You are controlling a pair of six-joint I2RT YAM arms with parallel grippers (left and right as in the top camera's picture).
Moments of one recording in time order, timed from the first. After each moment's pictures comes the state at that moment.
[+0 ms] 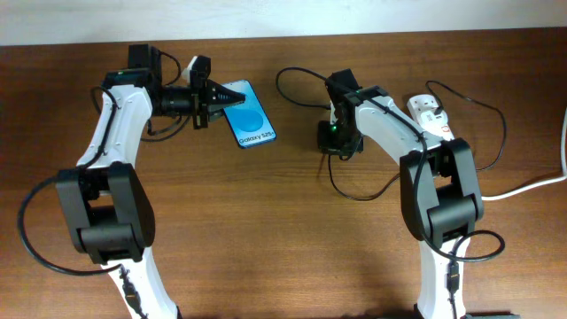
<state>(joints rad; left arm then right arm) 0.05 2.12 1.76 -0.98 1.39 -0.40 0.30 2.21 1.63 -0.84 -0.18 0.37</state>
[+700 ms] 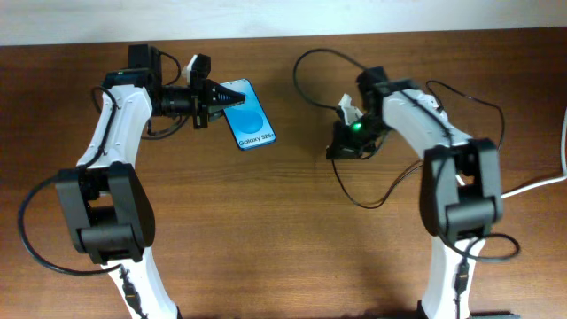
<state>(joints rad) 0.05 2.12 1.76 -0.98 1.39 -0.34 0.16 2.16 1.63 -1.03 -0.60 0.09</state>
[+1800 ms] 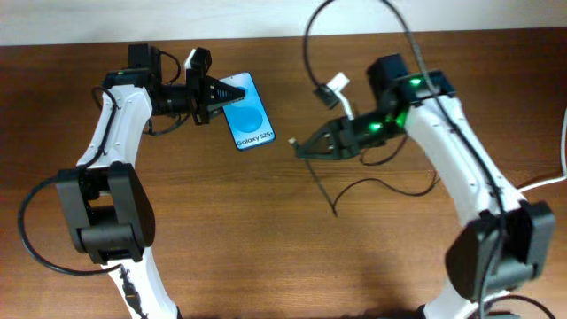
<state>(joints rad) 0.05 2.12 1.76 -0.96 1.52 -0.24 0.24 1.84 1.63 -1.29 -1.33 -0.35</state>
